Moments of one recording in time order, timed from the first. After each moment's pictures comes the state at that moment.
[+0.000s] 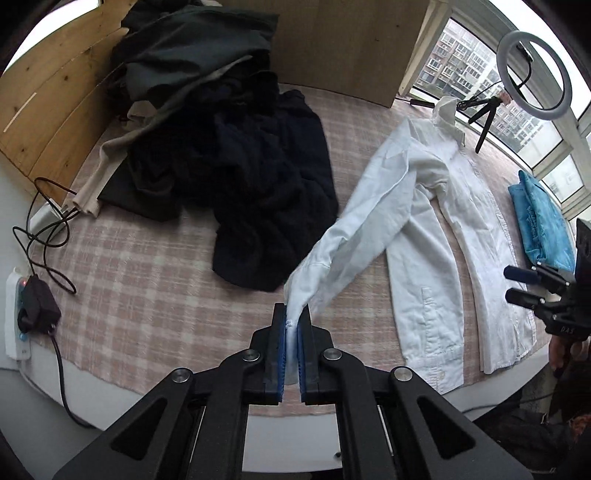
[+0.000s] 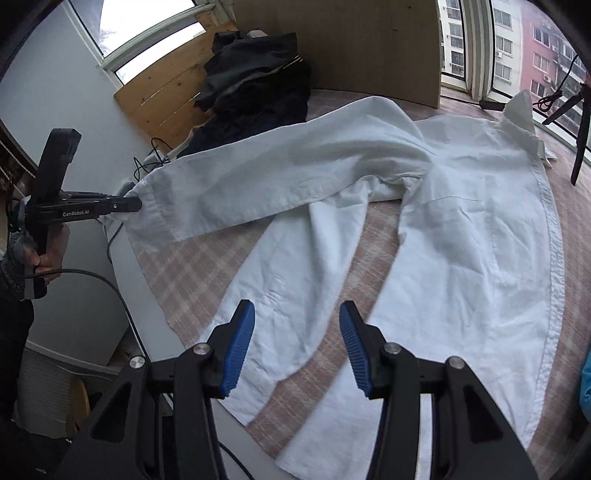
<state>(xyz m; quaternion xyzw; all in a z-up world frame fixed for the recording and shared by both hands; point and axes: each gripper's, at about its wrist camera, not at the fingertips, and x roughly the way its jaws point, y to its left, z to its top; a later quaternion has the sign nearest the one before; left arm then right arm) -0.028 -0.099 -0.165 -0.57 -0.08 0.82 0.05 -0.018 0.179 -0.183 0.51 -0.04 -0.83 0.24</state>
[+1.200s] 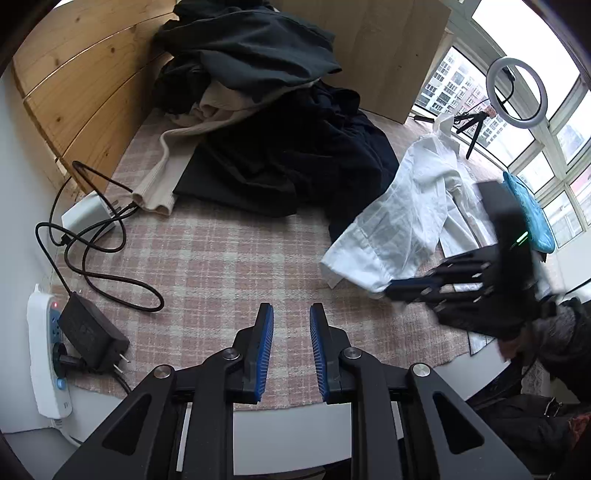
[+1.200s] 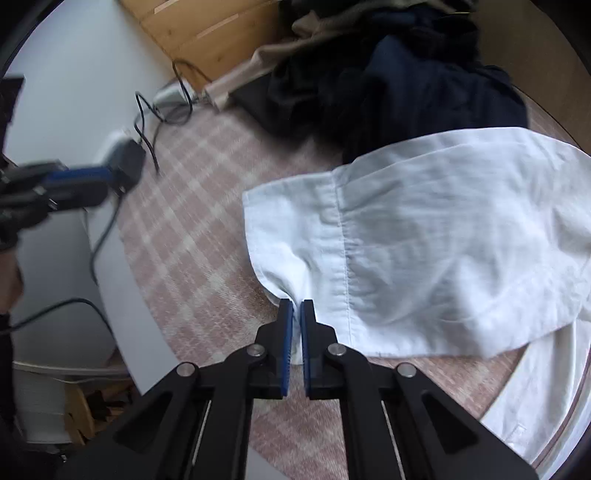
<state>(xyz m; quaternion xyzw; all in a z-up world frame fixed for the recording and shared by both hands) -0.007 -0.238 -0.173 -0.54 -0.08 0.83 0.11 -0.100 -0.087 -0.244 0.57 0.02 -0.78 0.26</state>
